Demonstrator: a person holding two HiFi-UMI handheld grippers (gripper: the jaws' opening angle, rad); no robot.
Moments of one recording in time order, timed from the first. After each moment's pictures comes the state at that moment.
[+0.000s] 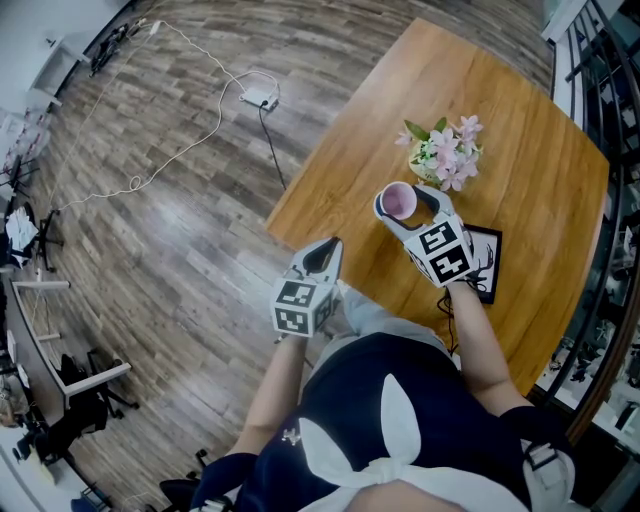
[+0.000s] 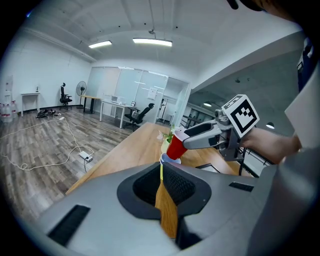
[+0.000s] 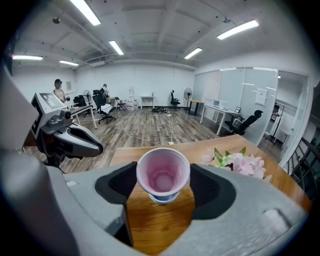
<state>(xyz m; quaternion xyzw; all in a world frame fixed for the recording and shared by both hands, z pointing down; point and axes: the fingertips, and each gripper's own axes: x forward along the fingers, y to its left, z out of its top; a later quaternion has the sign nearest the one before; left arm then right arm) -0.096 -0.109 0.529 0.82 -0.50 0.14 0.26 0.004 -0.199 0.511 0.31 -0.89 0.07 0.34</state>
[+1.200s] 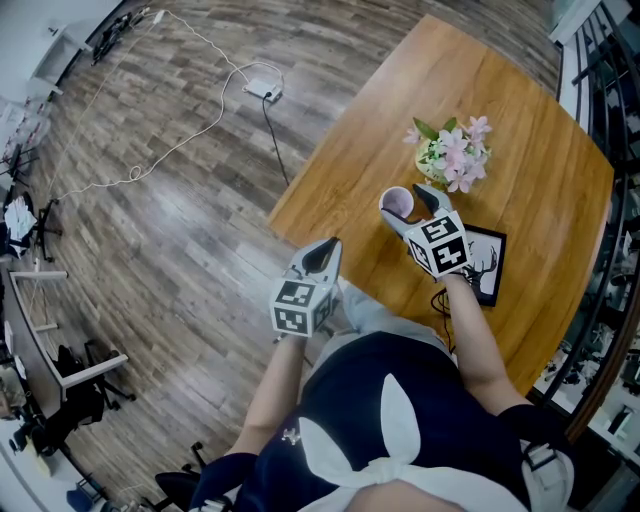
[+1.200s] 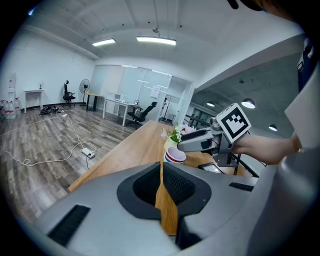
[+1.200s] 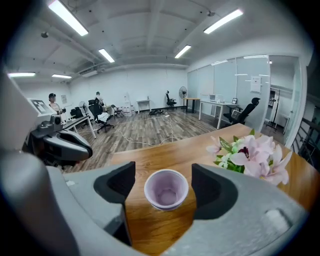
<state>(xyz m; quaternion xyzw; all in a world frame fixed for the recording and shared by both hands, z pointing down) -0.110 -0.106 0.540 0.81 -0.50 0.14 0.27 -0.007 -0.213 0.545 0.32 -0.89 0.13 0.31</state>
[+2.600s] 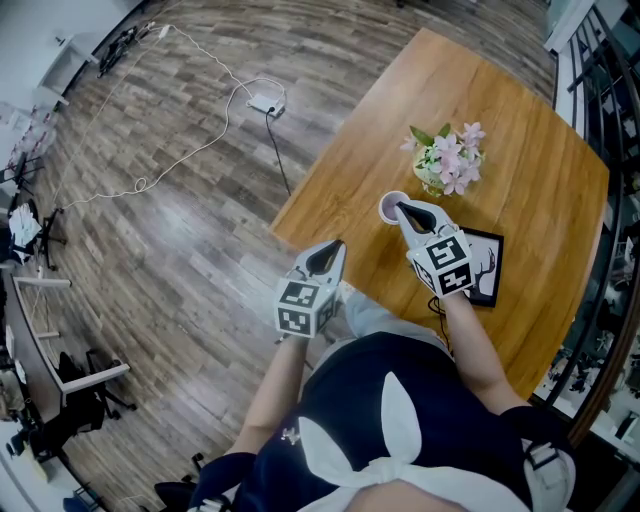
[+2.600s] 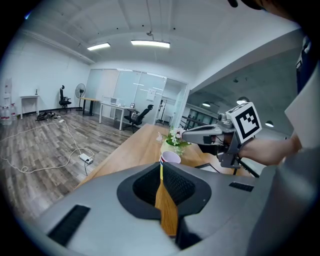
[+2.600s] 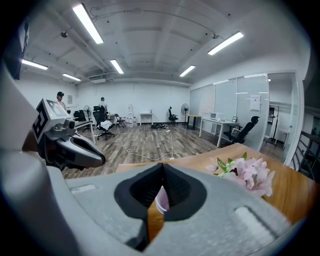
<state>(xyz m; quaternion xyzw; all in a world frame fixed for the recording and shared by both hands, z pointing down) -0.101 -0.099 0.517 0.82 -0.50 0.13 0.25 -0.008 -0.185 0.489 0.33 -0.91 0.06 0.23</state>
